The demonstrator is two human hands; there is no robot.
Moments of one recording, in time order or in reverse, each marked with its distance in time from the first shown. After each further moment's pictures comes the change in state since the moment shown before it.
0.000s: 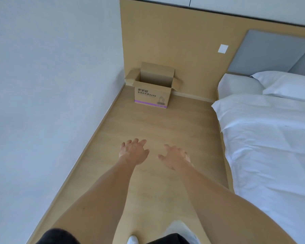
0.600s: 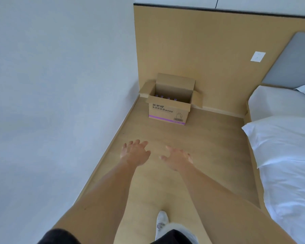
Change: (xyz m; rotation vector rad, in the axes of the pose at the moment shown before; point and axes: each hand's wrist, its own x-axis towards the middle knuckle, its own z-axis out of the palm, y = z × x) left_hand 0.260 -0.051 -0.098 0.025 -0.009 -0.112; right_hand 0.279 -0.063 -0.102 0.067 -0.040 -0.082
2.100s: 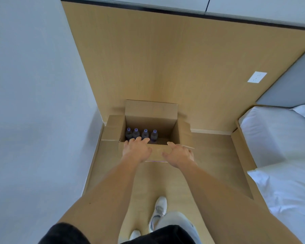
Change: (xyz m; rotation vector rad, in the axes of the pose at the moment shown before) left_hand 0.650 0.065 -0.231 0.009 -0.087 0.264; right_hand 0.557 -0.036 -0.312 0.087 0.042 0.273
